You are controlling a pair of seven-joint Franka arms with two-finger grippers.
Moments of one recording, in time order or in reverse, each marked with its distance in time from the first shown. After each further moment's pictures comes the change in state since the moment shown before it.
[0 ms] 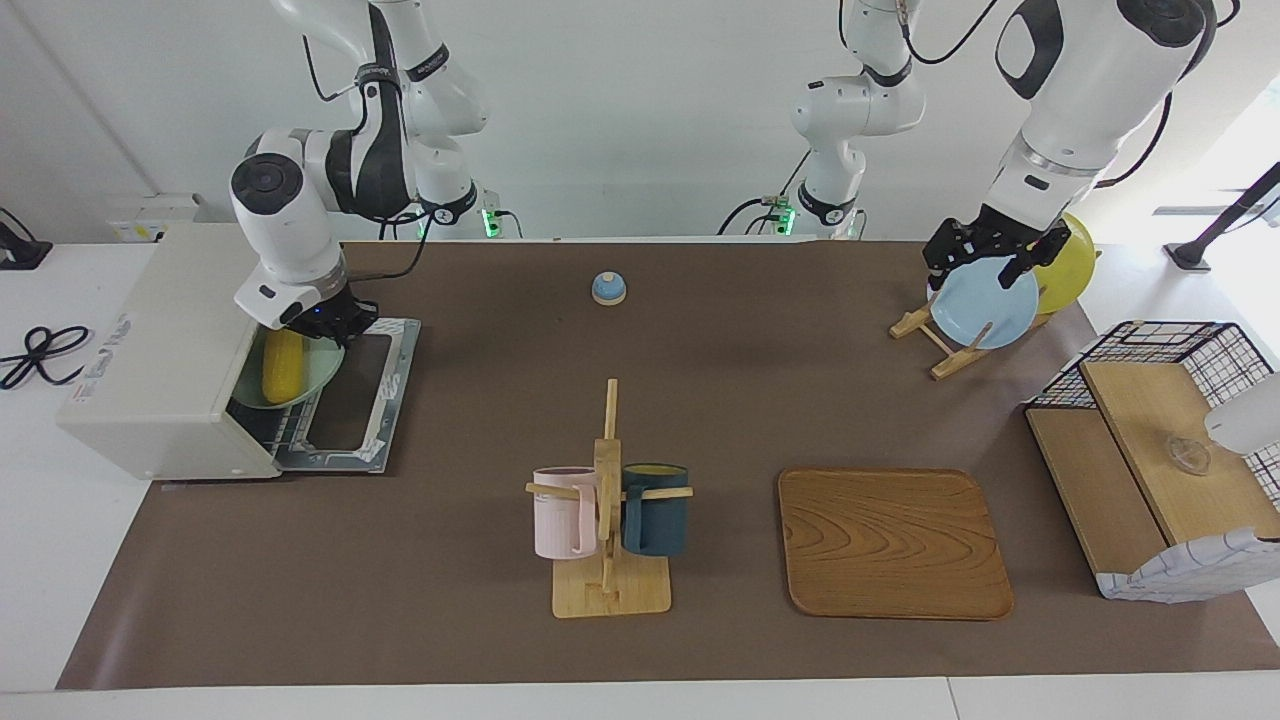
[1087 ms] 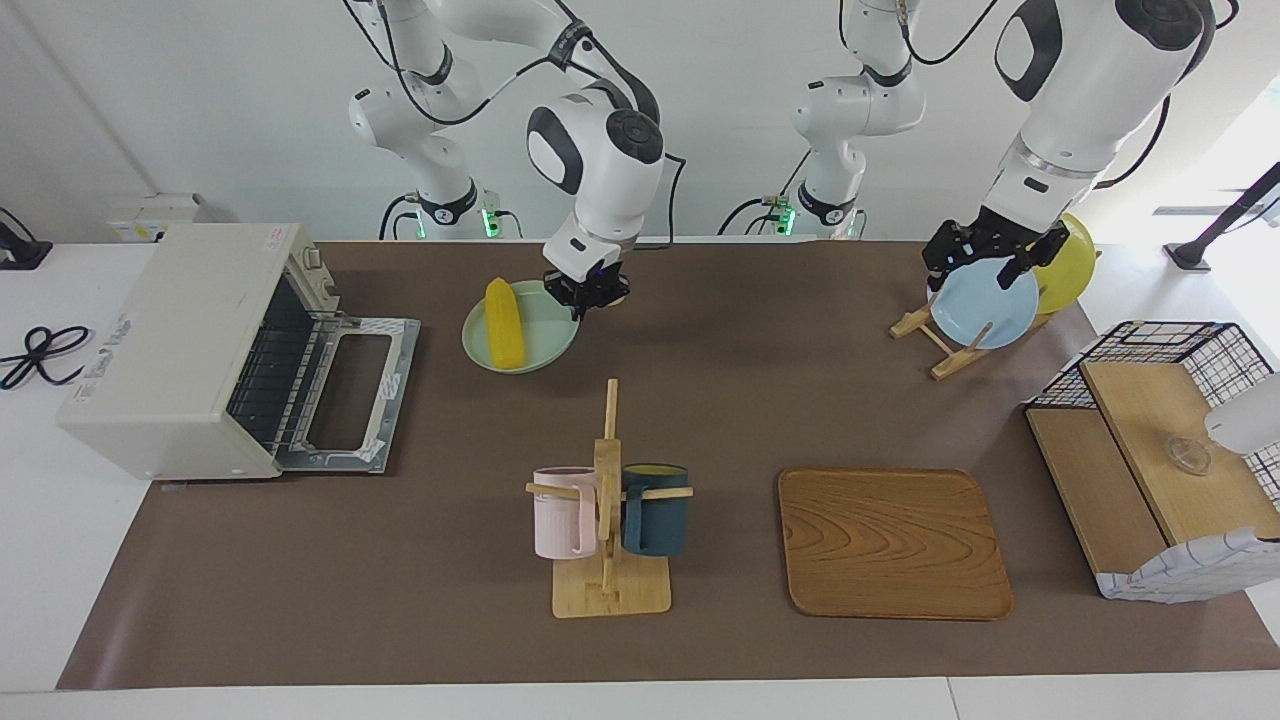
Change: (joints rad) left arm 0.007 0.000 0.001 -0.010 0.000 -0.002 -0.001; right arm 0.529 0.375 0.040 0.340 0.001 -0.015 0.779
